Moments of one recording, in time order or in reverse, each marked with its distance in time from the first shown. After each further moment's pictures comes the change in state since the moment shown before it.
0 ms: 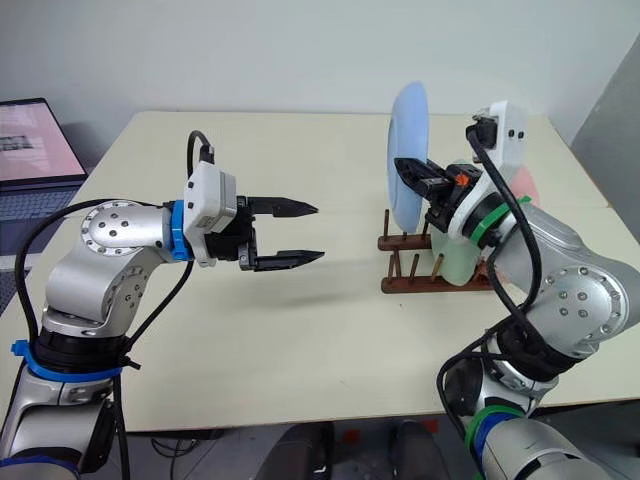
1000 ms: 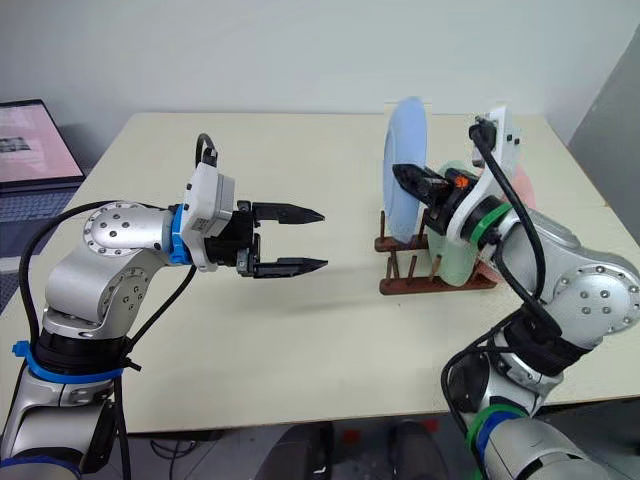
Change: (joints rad) left arm 0.002 -0.003 0.000 -0.027 -0.066 0.028 -0.038; right arm 0.005 -0.008 -0.053 0.128 0.392 0.000 -0.372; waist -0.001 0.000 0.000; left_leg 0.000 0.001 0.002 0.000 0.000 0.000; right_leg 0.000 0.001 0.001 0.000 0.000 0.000
